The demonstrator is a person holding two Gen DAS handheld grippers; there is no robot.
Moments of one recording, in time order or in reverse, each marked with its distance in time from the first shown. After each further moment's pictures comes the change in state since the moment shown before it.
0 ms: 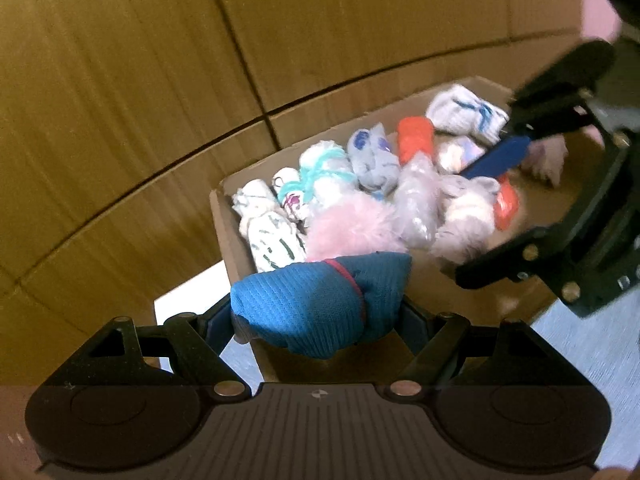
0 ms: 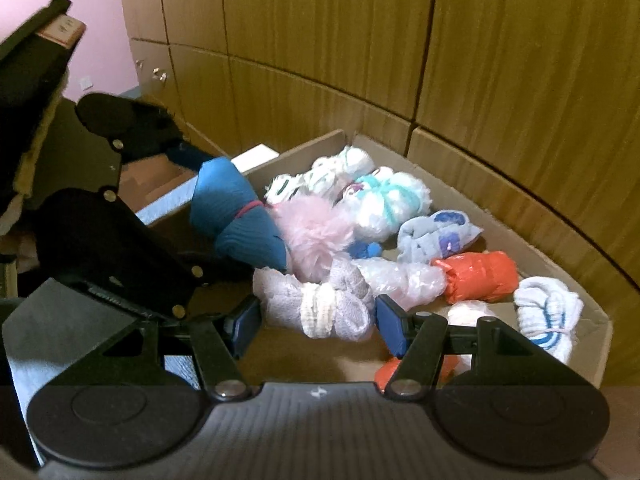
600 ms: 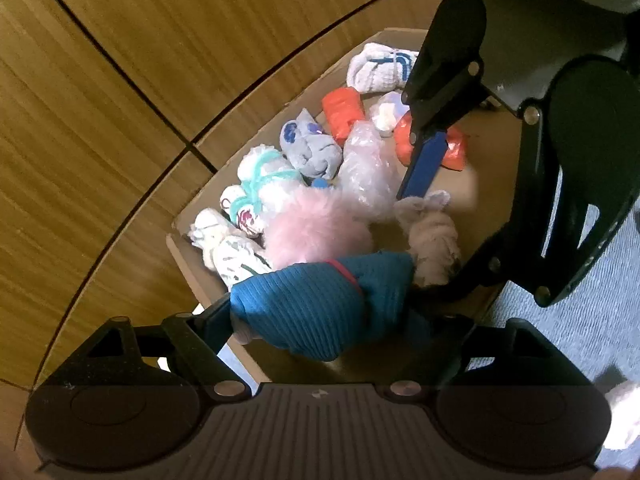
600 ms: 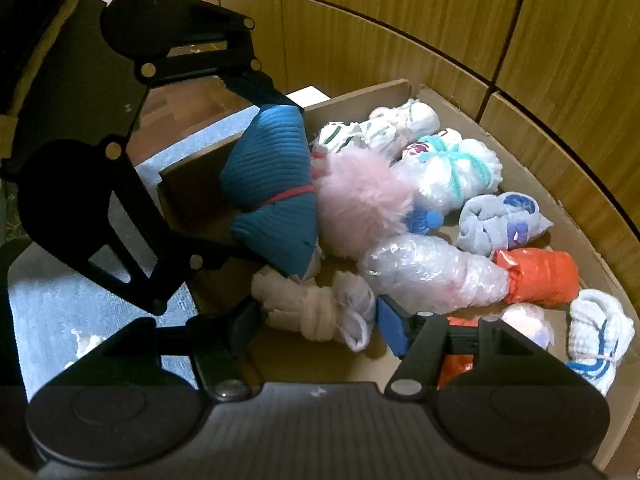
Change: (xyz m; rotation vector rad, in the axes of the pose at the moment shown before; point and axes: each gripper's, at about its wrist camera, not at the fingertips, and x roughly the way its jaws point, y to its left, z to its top) left arm 0.003 -0.014 0.003 0.320 0.027 -0.063; right arm 0.032 0.010 0.009 -0.127 0.166 0.101
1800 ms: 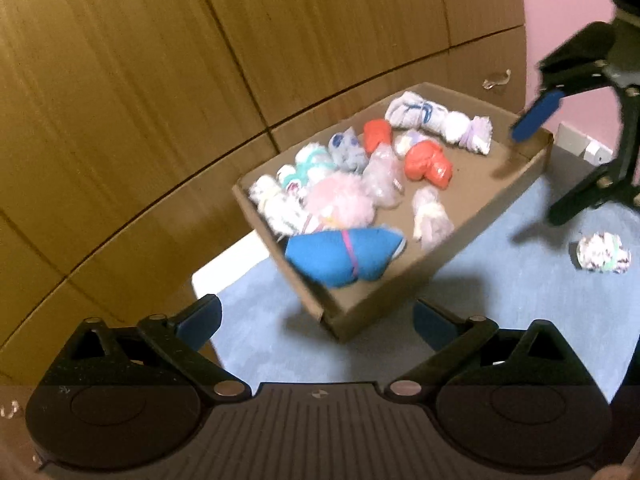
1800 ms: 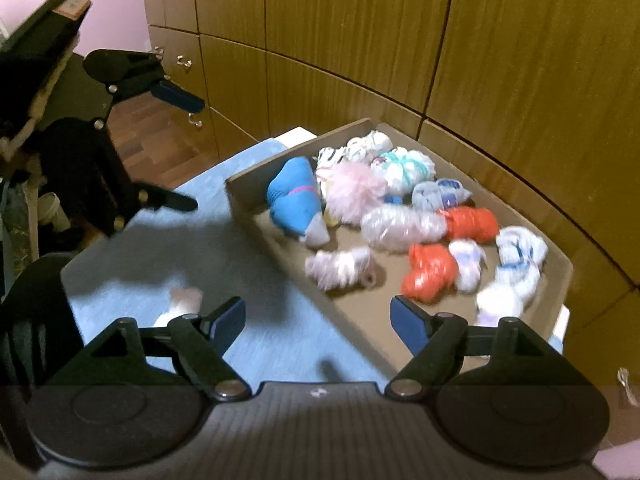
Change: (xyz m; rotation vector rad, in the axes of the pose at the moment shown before) left arm -0.105 0.001 -0.054 -0.272 -0.063 0.060; right arm -0.110 0.050 -0.057 0.112 -0.137 -0.124
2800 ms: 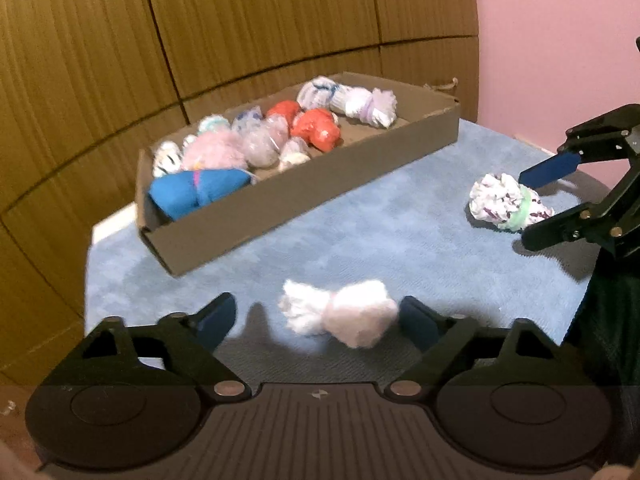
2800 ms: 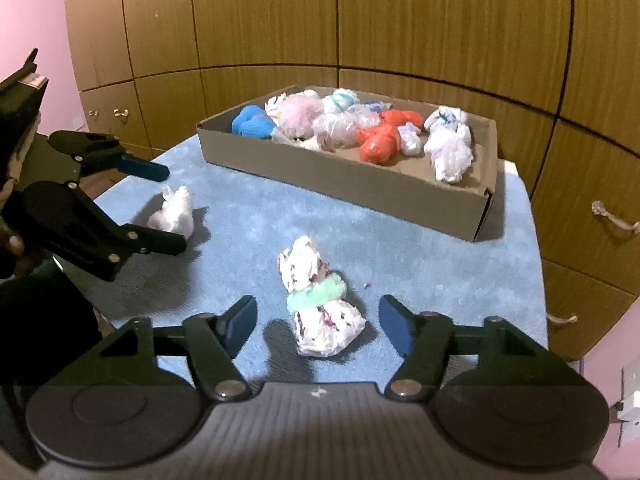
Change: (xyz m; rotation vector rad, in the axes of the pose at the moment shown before) left arm 0.013 -0.112 -0.060 -0.099 -0.107 -0.088; right arm -0.008 0.040 -0.143 0.280 -0.181 -0.166
